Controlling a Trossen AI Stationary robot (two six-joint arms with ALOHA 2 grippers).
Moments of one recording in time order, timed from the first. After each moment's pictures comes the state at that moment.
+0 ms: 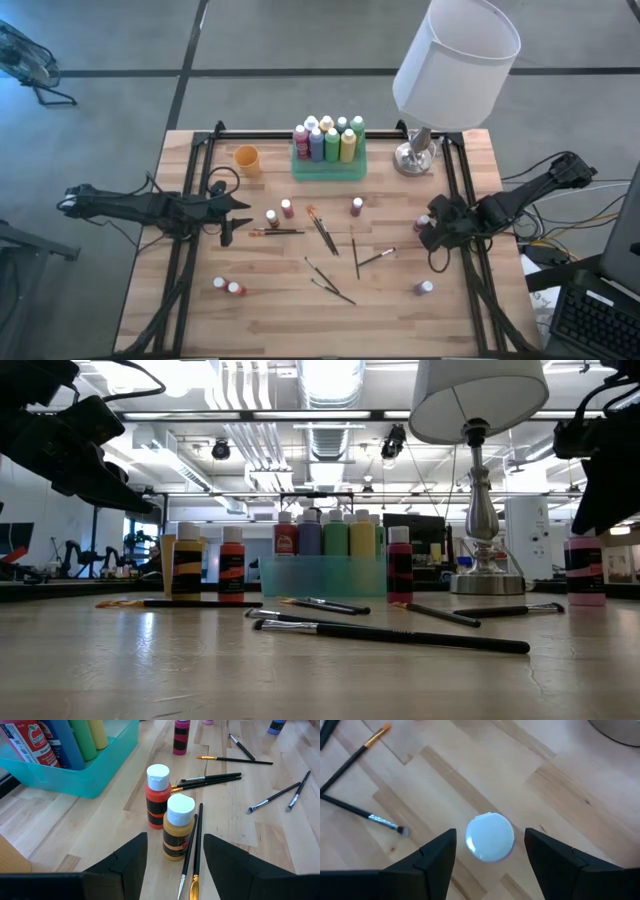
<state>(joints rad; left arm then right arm) -0.11 0.39 0.24 -0.43 -0.31 -0.19 0.45 0.74 0.49 -0.99 0.48 1.20</state>
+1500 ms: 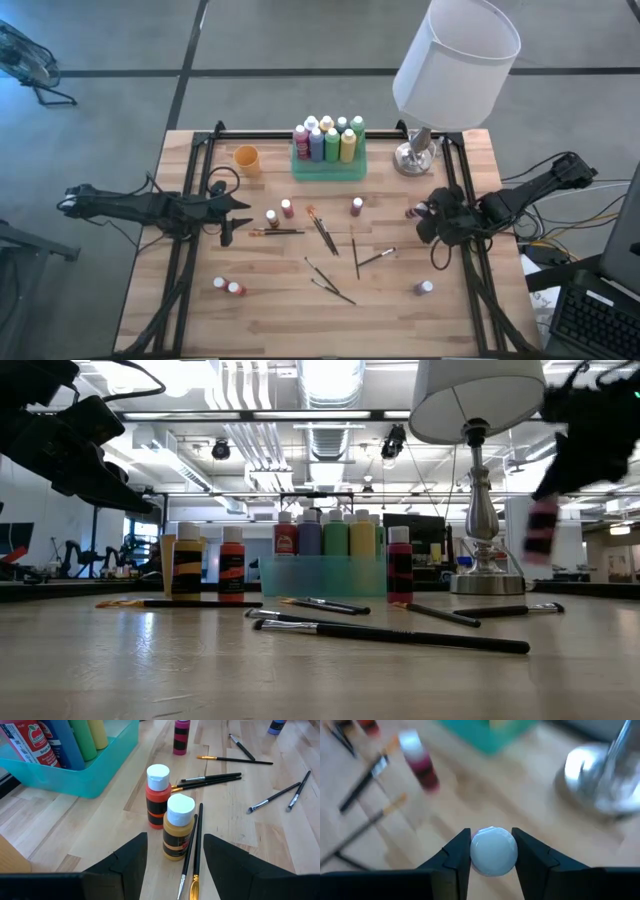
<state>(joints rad) -0.11 0.39 0.24 -0.43 -0.31 -0.19 0.44 0.74 0.57 -0.94 0.74 1.07</state>
